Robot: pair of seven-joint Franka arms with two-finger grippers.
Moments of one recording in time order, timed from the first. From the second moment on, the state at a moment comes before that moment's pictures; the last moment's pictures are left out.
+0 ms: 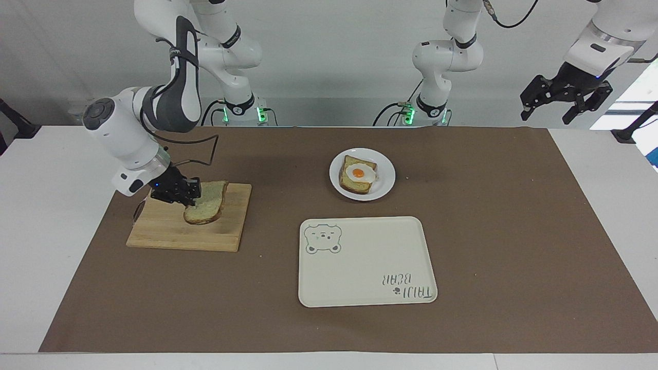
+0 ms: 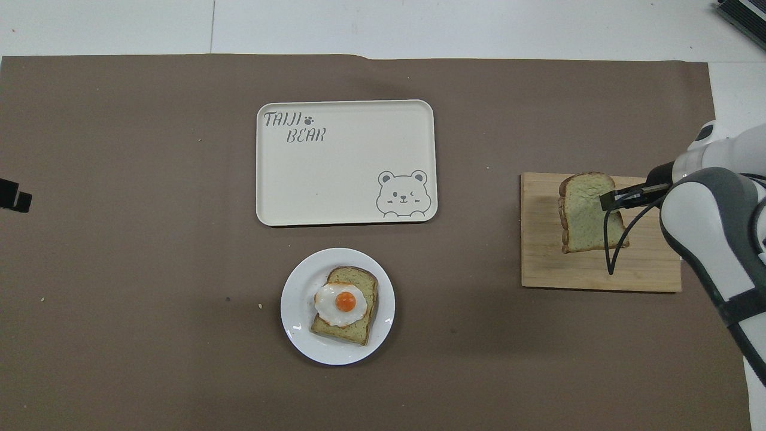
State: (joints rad) left arm -0.07 0.03 0.08 -1.36 -0.02 1.37 0.17; right arm 0.00 0.15 -0.11 -1.90 0.21 2.00 -0.33
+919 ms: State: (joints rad) left arm -0.08 0.03 0.07 -1.36 -0.02 1.37 0.17; right arm 0.37 0.16 -0.08 -1.86 0.21 2.00 0.18
